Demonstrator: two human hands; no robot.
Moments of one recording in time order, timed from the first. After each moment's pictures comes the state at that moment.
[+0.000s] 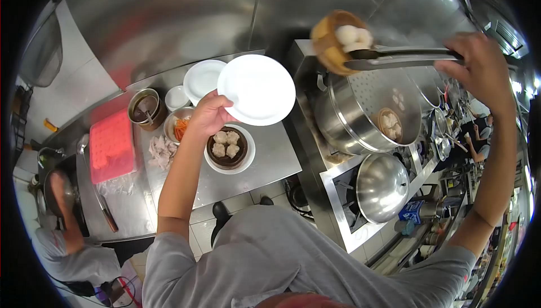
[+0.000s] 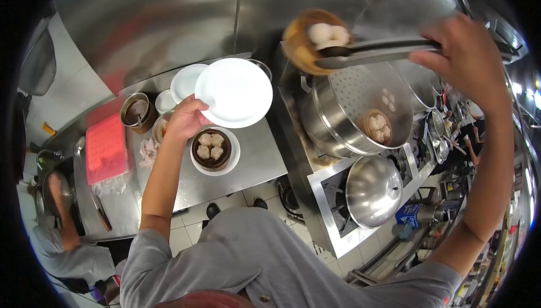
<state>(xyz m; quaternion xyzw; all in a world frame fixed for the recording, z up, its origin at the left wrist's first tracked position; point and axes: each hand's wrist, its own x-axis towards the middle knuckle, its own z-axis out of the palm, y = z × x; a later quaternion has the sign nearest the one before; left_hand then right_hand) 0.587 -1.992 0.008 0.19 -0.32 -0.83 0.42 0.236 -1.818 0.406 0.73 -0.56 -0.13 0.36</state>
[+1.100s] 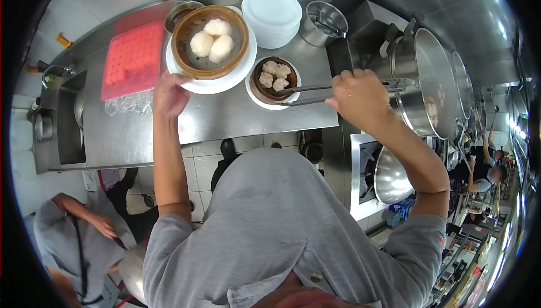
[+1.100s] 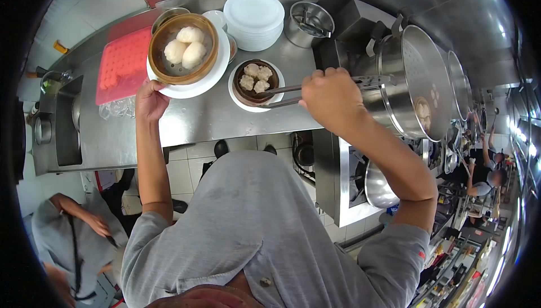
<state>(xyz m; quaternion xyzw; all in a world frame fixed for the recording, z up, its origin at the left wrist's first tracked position) 0.813 -1.877 -0.077 0.27 -0.23 -0.71 0.61 0.407 -1.849 0.100 0.88 -0.42 -0.18 0.15</state>
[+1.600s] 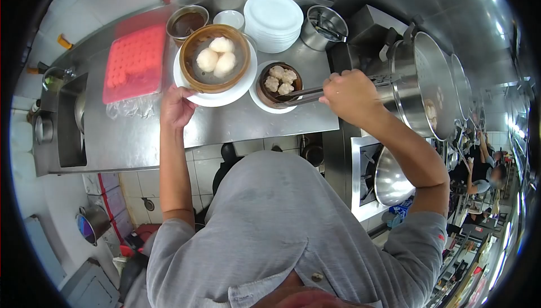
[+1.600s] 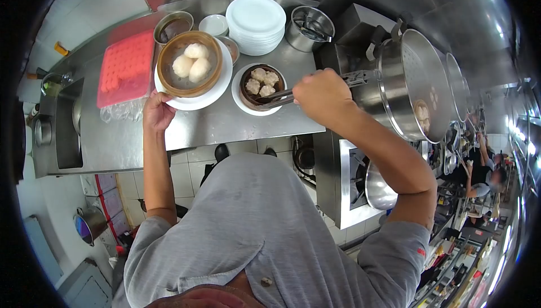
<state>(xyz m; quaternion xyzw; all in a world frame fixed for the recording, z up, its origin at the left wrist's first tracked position) 0.808 -1.862 -0.093 0.30 -0.19 -0.71 0.61 0.425 -1.870 0.085 0.87 -0.41 -0.25 0.09</state>
